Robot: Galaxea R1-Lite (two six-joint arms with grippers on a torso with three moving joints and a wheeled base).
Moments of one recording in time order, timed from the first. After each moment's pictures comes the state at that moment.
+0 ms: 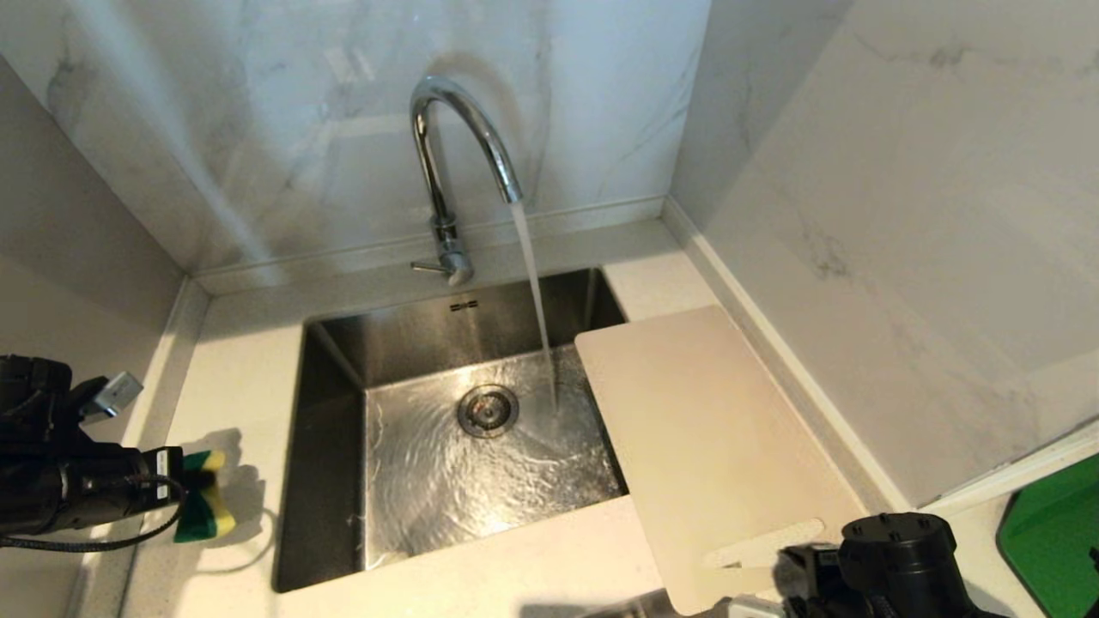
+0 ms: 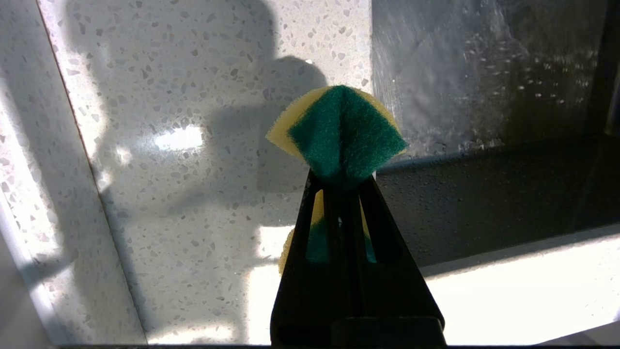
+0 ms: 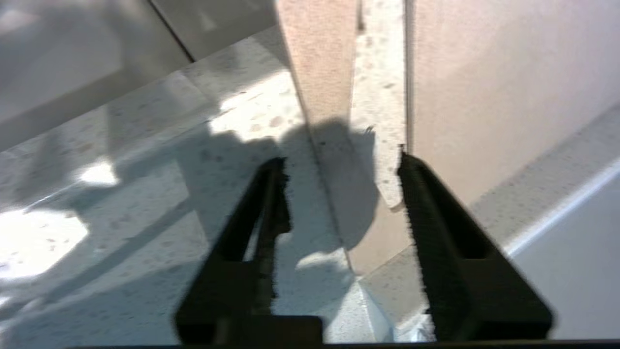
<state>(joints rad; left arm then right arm) 0.14 1.60 -0.62 -0.22 -0.24 -0.16 0.34 1.76 -0.10 -0.90 -0.24 -1.34</state>
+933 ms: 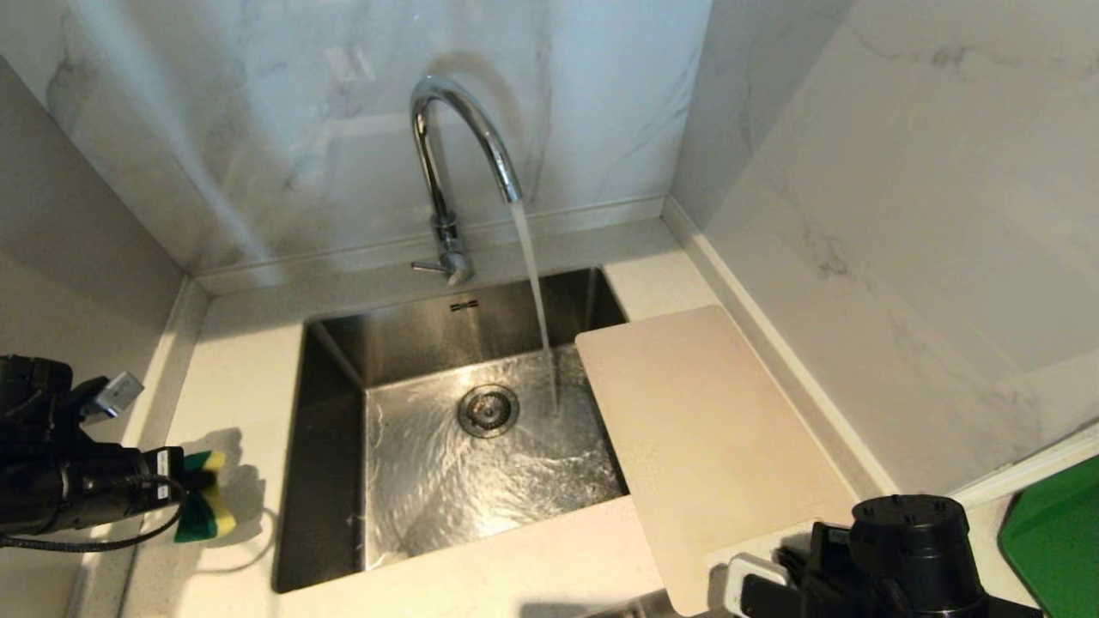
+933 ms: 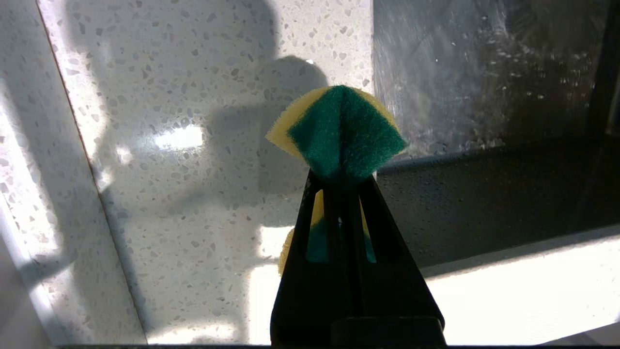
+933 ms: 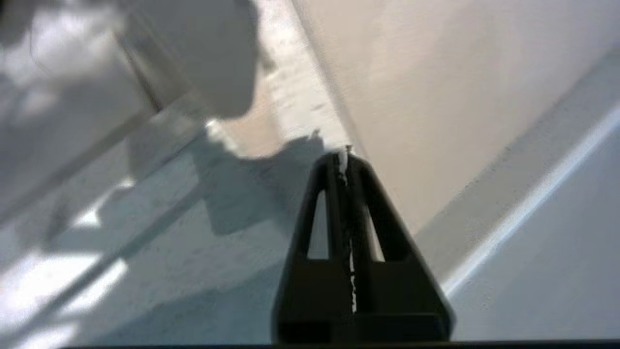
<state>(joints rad) 0.14 1.60 -0.62 -0.22 -0.24 -0.16 0.34 1.69 -0.15 -0.89 -0.22 -1.17</state>
